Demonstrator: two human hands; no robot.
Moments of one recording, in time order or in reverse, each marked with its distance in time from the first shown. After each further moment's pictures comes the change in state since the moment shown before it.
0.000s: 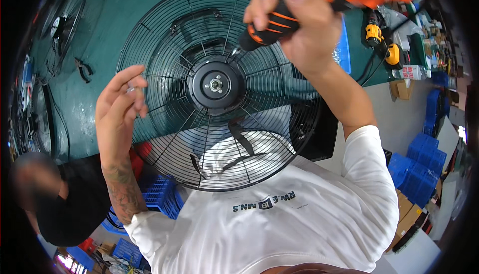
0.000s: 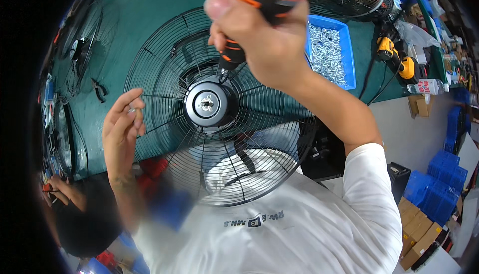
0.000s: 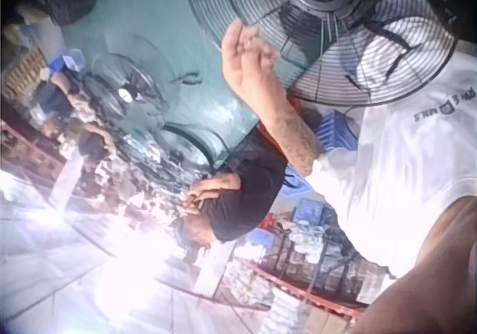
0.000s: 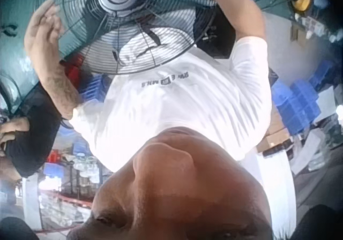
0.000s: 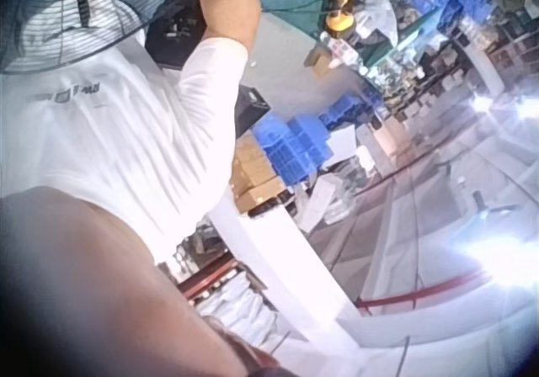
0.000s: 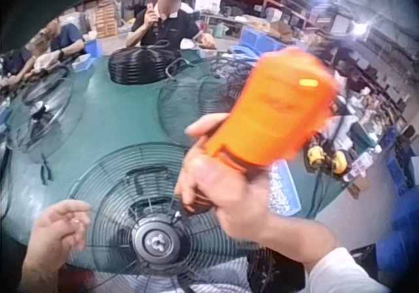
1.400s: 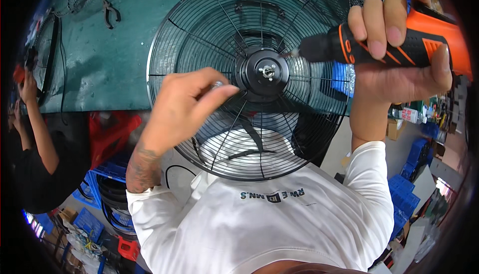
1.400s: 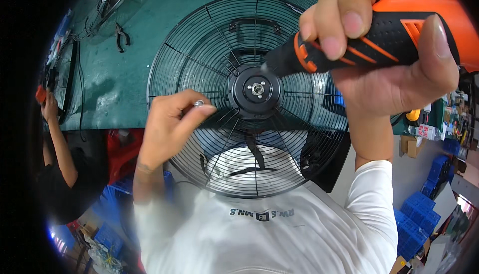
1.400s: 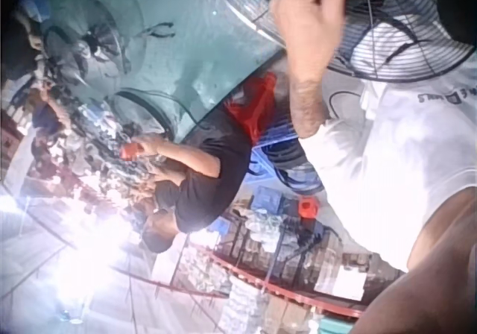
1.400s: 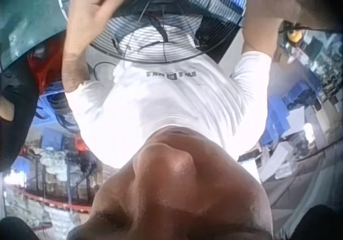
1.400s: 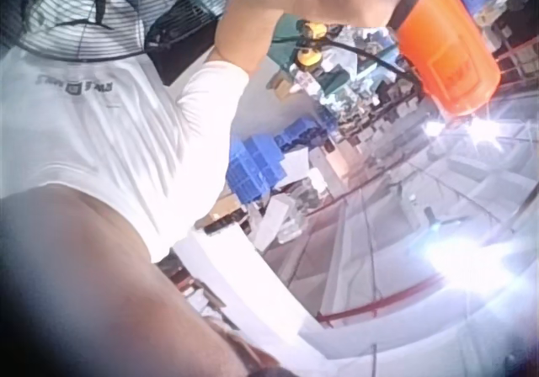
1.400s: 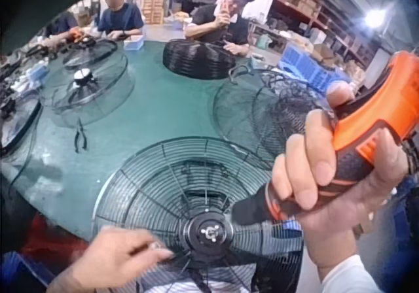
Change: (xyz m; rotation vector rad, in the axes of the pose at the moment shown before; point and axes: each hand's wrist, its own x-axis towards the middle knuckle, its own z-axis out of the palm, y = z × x) left_hand -0.036 -0.025 -0.001 0.568 -0.200 0.223; right_hand 0.035 -0.026 0.034 0.103 -0.433 0.035
